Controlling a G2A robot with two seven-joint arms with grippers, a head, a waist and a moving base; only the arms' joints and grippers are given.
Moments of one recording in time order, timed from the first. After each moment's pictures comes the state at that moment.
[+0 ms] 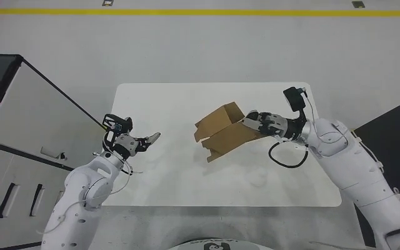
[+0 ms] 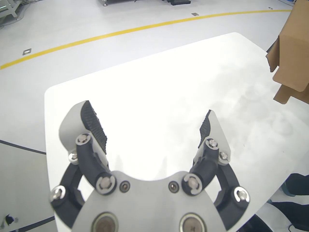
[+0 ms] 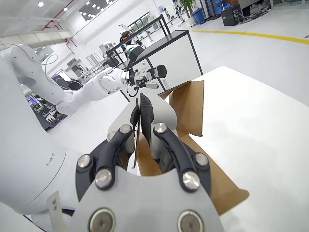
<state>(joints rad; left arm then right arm) 1.75 -1.14 -1.60 -1.94 1.12 -0.35 -0.30 -1.11 -0.83 1.04 -1.48 0.07 -1.01 0.56</state>
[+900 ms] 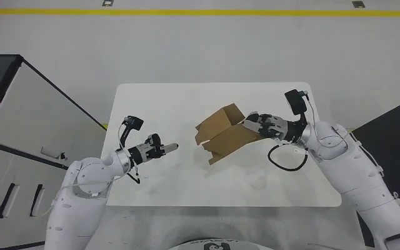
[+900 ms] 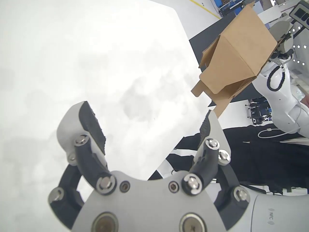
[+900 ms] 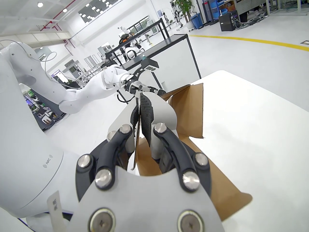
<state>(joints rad) 1.64 -1.13 -1.54 -1.88 0.37 -0.30 -0.88 -1.17 -0.84 1.08 -1.53 0.01 -1.01 0.51</state>
